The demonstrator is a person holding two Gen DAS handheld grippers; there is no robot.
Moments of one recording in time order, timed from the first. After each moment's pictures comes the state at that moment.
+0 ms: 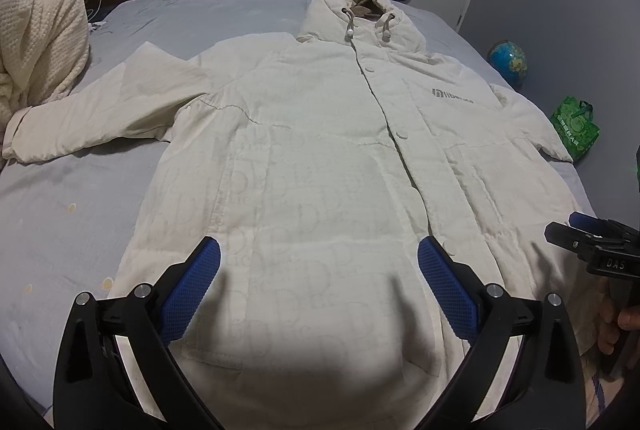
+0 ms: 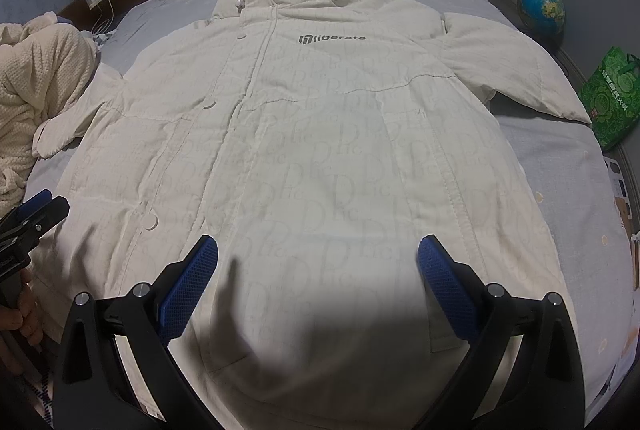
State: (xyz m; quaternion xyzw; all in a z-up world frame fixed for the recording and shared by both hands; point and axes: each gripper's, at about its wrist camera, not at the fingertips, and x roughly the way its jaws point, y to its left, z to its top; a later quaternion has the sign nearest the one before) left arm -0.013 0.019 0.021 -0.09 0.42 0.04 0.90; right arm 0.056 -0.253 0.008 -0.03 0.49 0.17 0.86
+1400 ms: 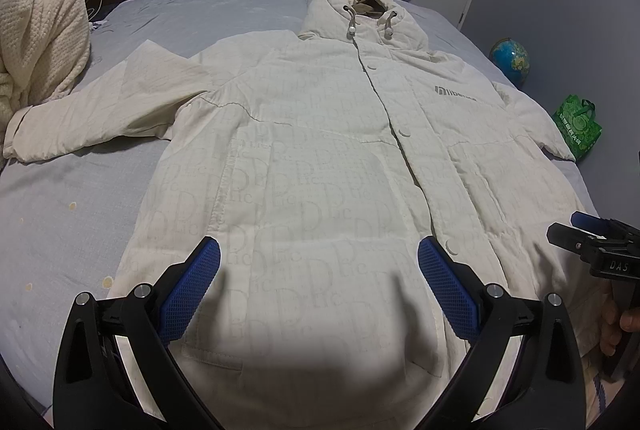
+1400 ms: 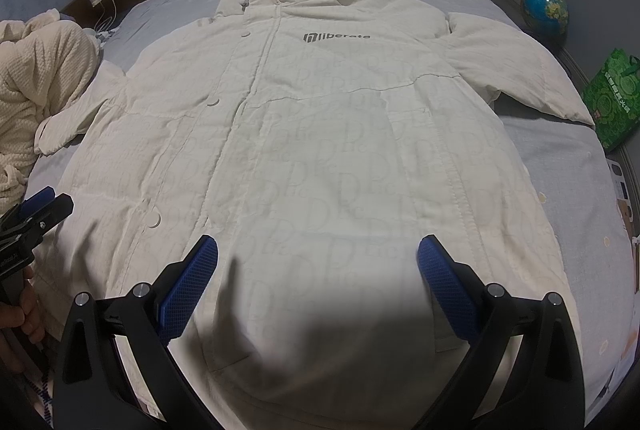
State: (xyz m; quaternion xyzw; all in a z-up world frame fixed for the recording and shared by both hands) left arm -0.012 0.021 0.018 -0.09 0.42 0.05 0.90; right arm 0.055 -0.252 0.007 -0.03 0.49 0.17 0.86
